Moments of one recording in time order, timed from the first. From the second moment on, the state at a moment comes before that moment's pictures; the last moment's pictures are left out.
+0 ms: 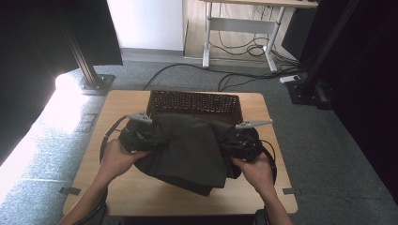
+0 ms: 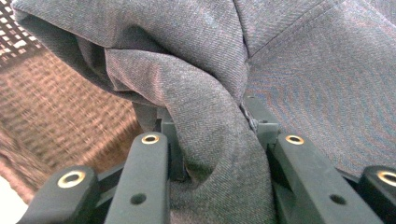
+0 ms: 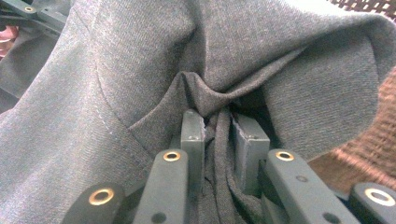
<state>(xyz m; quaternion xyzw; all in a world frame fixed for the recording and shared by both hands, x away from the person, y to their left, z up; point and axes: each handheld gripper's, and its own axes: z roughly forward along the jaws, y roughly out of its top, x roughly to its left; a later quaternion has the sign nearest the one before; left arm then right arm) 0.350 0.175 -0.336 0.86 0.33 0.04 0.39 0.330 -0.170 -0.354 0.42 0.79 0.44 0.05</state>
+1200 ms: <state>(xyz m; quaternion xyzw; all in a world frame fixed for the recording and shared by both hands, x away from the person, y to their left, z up) 0.474 0.167 -0.342 0.84 0.35 0.08 0.40 0.461 -0.153 -0.350 0.43 0.79 0.43 0.11</state>
